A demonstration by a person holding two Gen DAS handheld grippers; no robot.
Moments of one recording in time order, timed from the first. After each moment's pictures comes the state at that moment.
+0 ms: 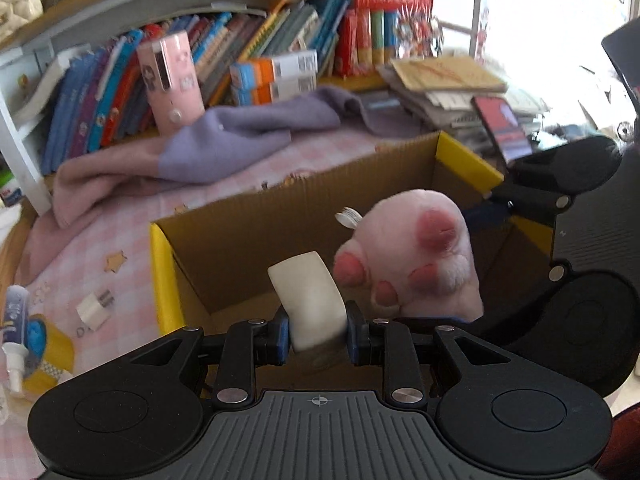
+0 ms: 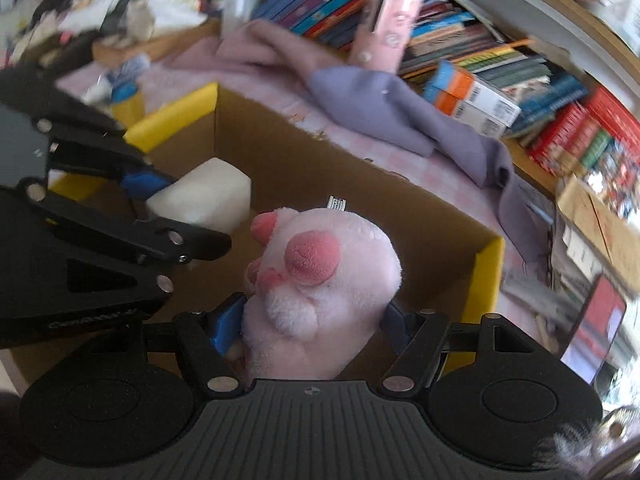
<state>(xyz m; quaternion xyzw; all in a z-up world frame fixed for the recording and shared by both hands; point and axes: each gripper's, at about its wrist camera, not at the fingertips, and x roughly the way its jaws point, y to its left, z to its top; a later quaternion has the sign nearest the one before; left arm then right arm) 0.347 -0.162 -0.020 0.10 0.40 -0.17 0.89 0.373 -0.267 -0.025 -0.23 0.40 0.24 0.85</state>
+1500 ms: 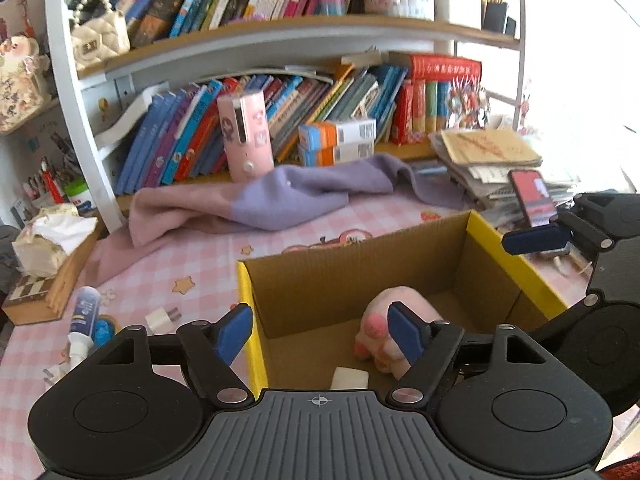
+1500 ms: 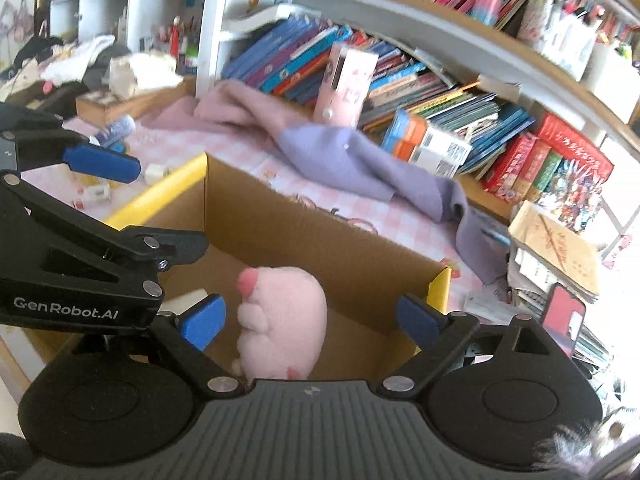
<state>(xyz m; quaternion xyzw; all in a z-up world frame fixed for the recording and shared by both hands) 0.303 -0.143 0.028 0.06 0.32 -0.08 0.94 0.332 -0.275 0.024 -0.18 0.33 0.19 0.91</state>
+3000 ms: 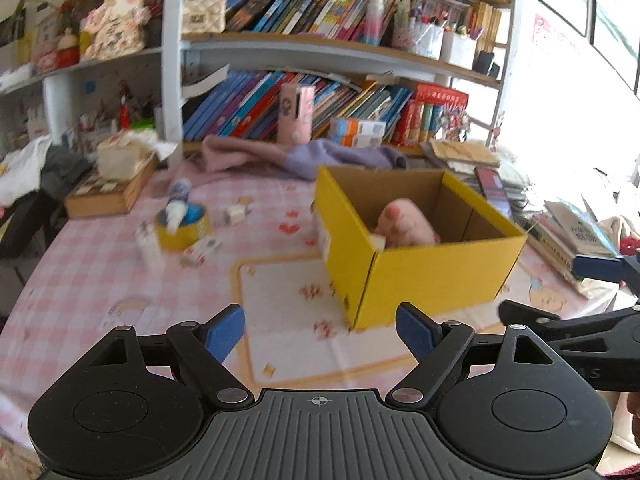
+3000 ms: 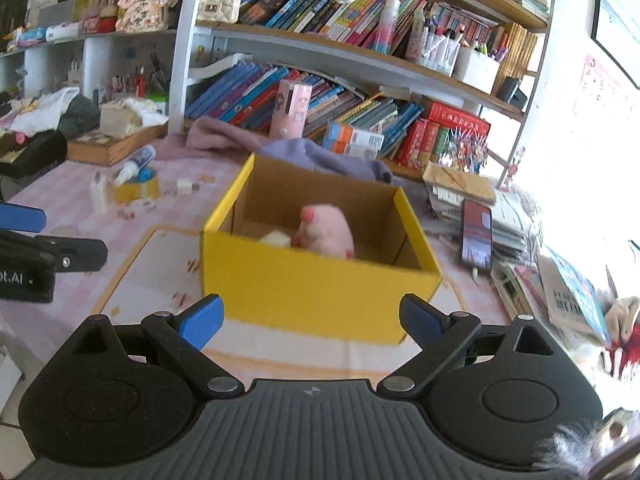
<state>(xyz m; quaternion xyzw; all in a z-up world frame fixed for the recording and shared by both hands) 0.093 -0.012 0.022 -0.02 0.31 -0.10 0.95 0.084 -0.199 0.031 -0.11 0.28 0.03 0.95</state>
